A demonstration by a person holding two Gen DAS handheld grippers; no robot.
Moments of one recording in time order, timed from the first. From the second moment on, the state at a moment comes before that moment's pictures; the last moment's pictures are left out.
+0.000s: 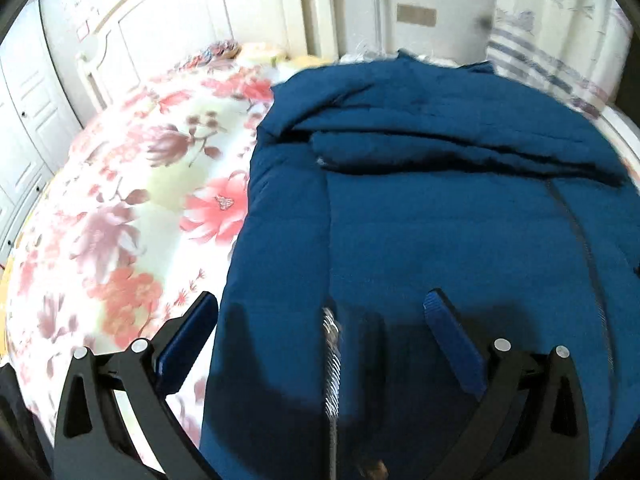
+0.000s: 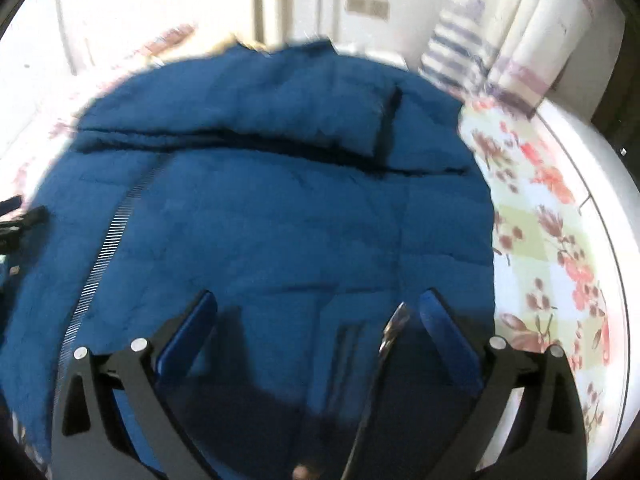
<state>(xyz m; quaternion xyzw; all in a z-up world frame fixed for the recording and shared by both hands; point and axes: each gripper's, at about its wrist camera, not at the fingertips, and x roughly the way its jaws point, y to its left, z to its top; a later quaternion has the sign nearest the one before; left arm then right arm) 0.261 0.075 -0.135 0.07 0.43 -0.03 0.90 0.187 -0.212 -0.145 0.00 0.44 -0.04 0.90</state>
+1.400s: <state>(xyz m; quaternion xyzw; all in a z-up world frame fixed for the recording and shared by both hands) 0.108 0.030 -0.158 0.15 0.39 -0.12 0.90 0.064 -0.133 -0.174 -0.06 0.43 0.07 0.90</state>
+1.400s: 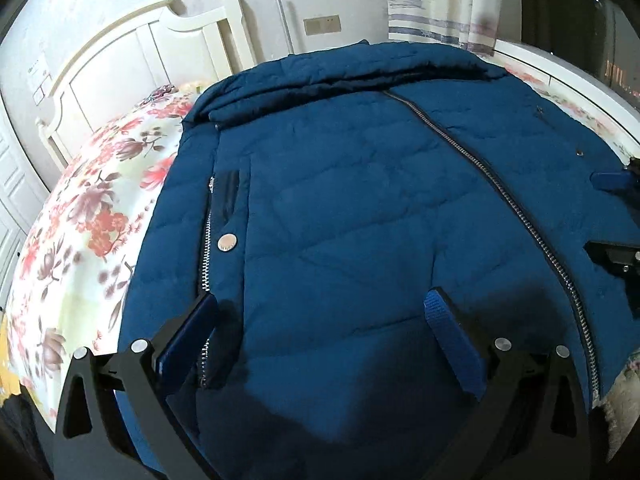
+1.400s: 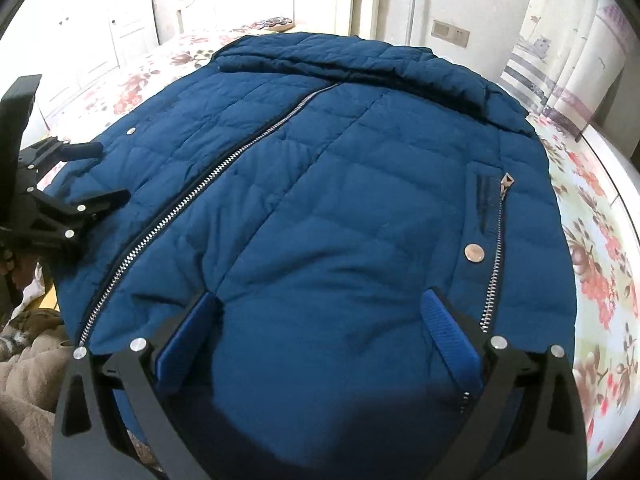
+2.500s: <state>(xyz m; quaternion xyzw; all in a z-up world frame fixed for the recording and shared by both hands) 0.066 0.179 -0.162 -0.06 0.40 -0.08 0.91 -0.070 -0.285 -0.181 0.18 0.37 0.02 0.91</state>
